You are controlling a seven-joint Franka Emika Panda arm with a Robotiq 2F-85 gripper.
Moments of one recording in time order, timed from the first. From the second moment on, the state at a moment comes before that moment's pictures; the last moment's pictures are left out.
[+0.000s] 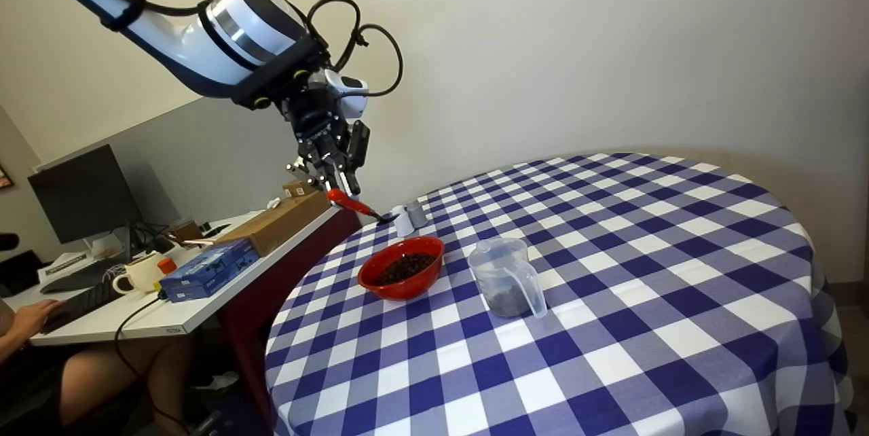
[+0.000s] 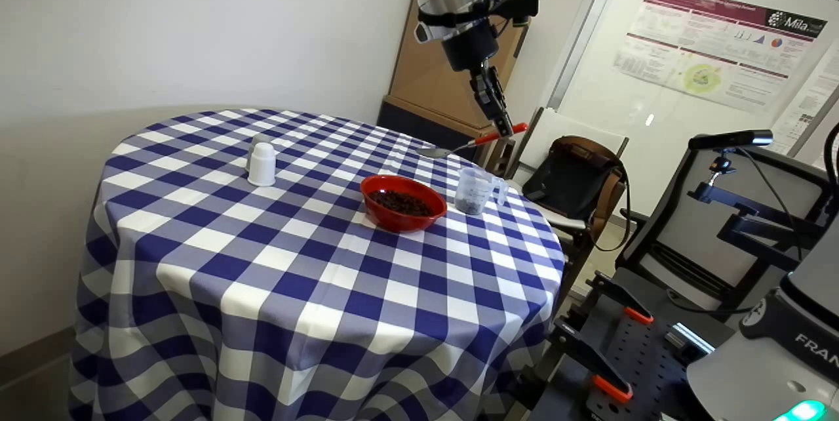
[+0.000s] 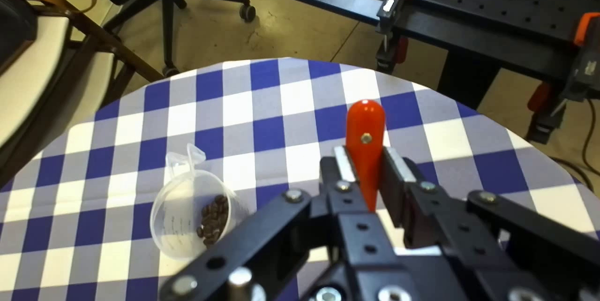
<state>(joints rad) 0.13 0.24 0.06 -2.04 -0.44 1.61 -0.08</state>
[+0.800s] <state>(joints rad) 0.16 0.38 0.09 -2.01 -0.58 1.56 -0.09</state>
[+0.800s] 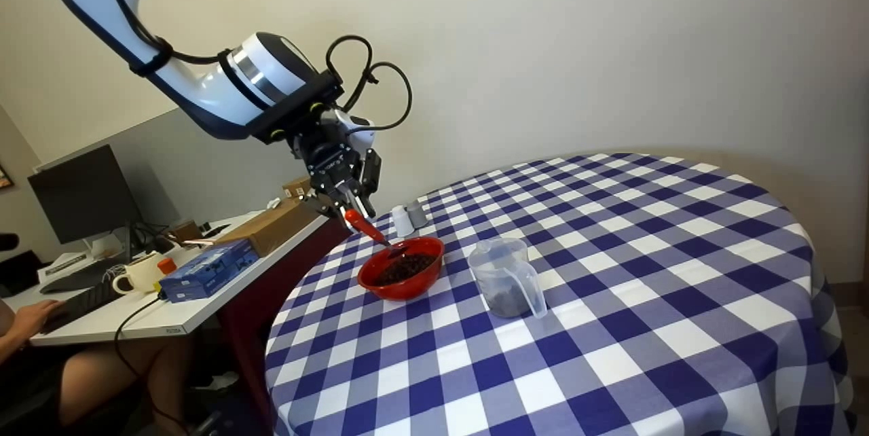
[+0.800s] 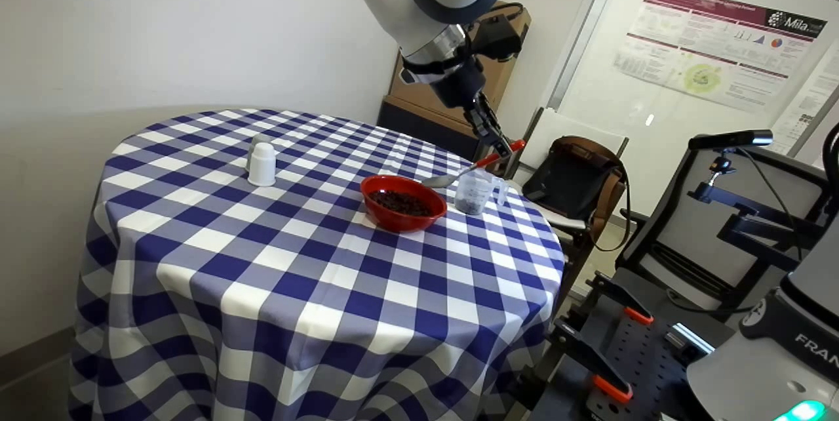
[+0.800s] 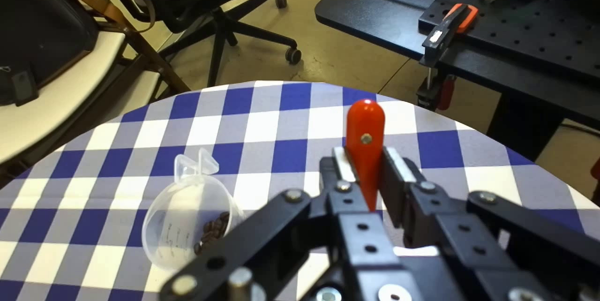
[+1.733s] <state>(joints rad) 0.21 0.54 0.10 -1.88 -0.62 1.53 -0.09</state>
